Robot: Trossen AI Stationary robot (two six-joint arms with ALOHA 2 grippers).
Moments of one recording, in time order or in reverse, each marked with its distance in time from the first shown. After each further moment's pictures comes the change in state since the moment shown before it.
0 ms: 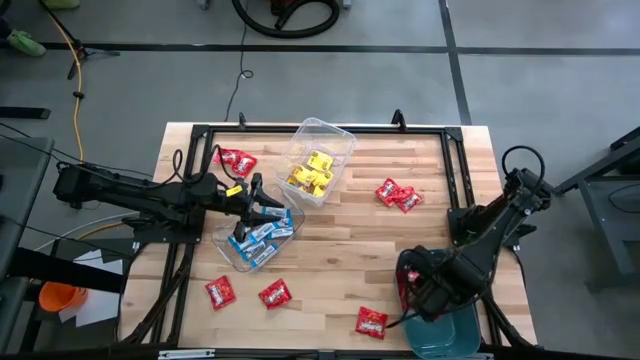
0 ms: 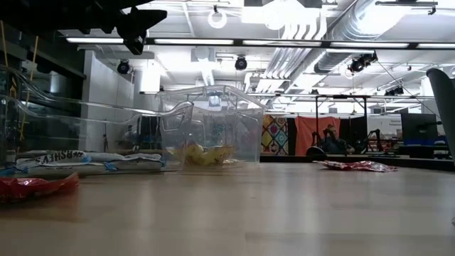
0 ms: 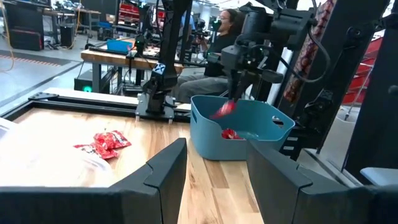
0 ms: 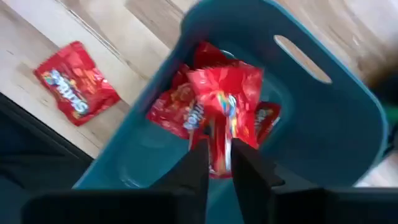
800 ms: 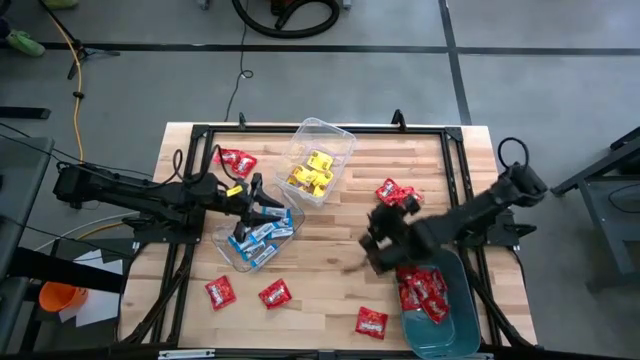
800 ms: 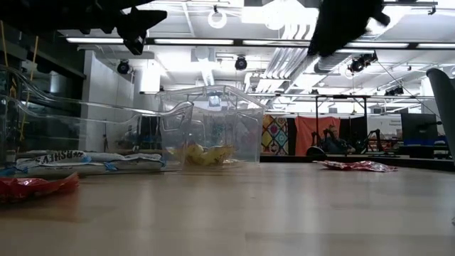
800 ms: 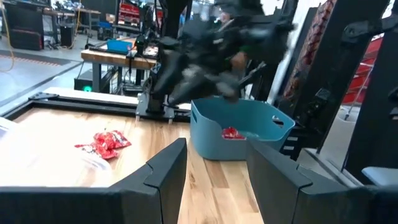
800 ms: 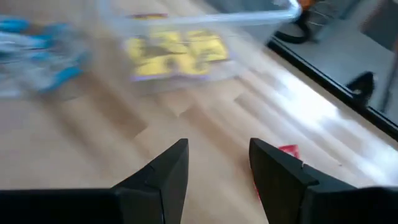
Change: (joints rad) left arm 0.000 0.000 0.000 -0.001 0.000 0.001; right arm -0.321 0.001 -0.149 0.284 0.834 -0.424
